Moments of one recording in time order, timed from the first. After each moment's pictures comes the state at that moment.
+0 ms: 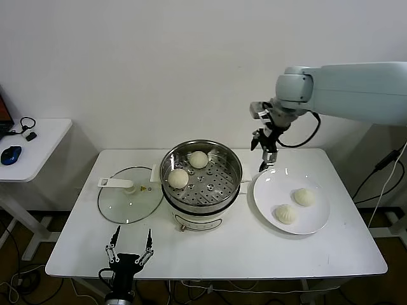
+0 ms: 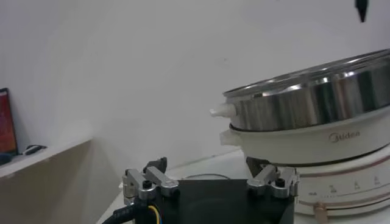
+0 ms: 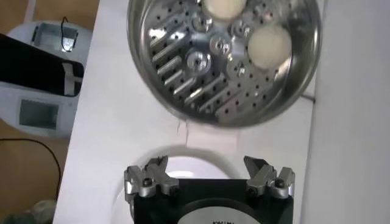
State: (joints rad) left arm 1.77 -1.61 -0.56 -1.94 0.30 -0.31 -0.05; right arm 1.02 1.00 -1.94 1.34 0.86 -0.25 -0.98
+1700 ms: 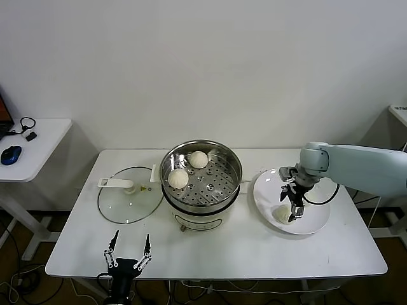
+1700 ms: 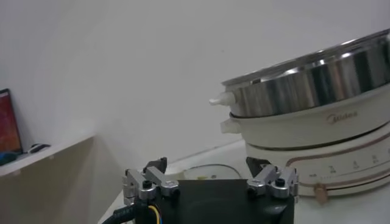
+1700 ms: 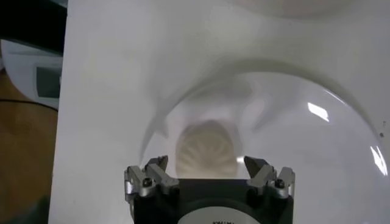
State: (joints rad) left arm 1.78 -1.61 -0.57 -1.92 0.34 -0.32 -0.06; right arm 0.50 0.82 -1.71 1.19 0.51 -0.22 -0.94
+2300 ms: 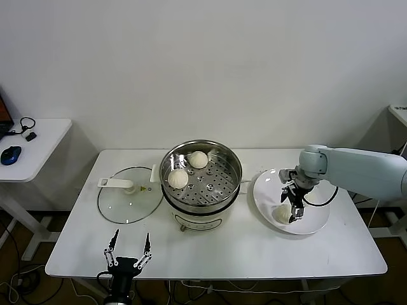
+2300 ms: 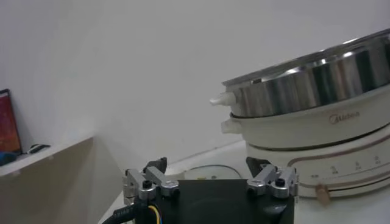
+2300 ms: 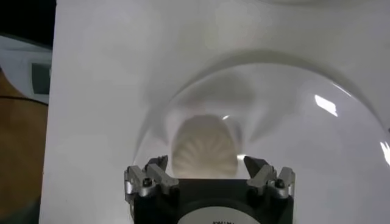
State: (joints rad) left arm 1.77 -1.61 -0.57 -1.91 0.34 -0.32 -0.06; right arm 0.46 0.83 -1.68 1.16 0.48 -0.22 -0.94
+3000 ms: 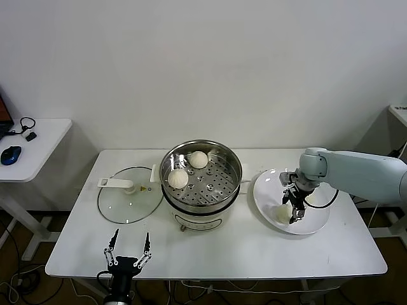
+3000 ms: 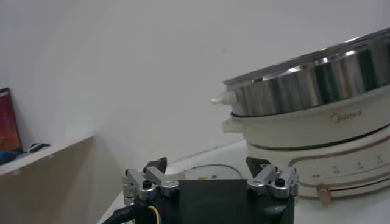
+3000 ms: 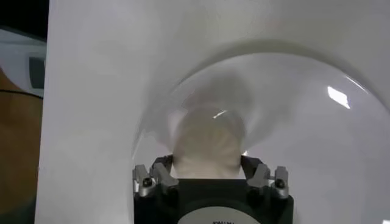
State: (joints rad) left arm 1.77 -1.61 -0.58 -1.90 0.33 -0.32 -0.06; right arm 0.43 0.83 -1.67 1.15 0.46 -0.22 -0.93
